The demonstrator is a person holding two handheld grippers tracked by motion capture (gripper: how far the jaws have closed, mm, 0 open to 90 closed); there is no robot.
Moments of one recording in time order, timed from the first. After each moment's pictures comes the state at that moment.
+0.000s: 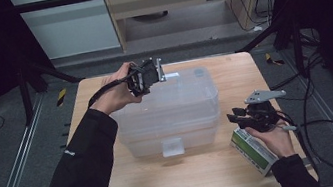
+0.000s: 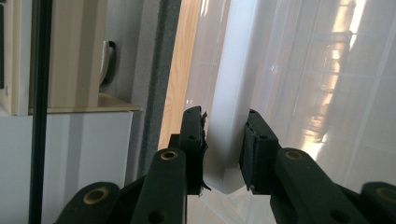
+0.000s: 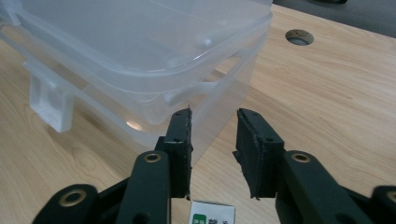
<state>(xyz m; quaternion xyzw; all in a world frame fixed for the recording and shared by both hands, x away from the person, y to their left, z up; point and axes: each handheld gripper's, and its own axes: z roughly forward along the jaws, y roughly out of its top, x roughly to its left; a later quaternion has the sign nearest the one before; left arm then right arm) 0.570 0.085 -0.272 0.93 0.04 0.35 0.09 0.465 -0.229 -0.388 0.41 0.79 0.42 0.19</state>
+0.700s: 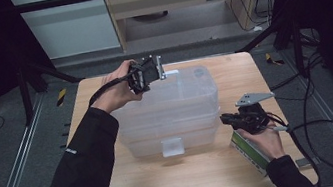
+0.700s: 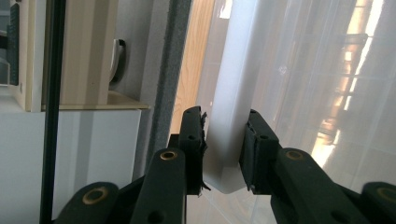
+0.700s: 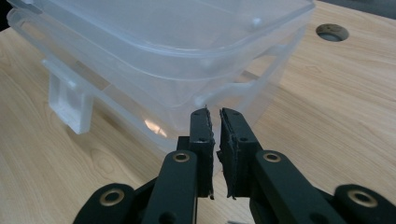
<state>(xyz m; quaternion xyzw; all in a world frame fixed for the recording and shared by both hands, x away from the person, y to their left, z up) 0.575 0.083 -0.270 0.93 0.04 0.37 0.08 0.471 -0.209 -0.399 0.40 0.80 0.42 0.16</state>
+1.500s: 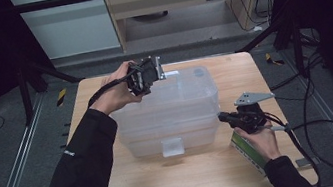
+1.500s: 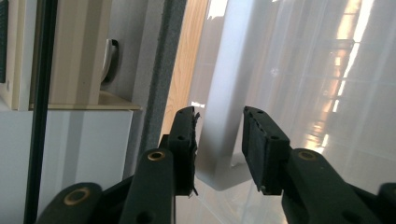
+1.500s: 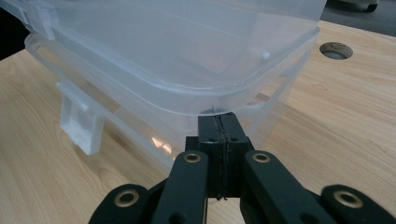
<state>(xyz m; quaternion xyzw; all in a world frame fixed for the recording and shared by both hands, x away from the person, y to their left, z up) 0.568 0.086 -0.269 0.93 0.06 0.35 0.10 0.471 -0.205 -0.397 0.40 0.78 0.46 0.17</state>
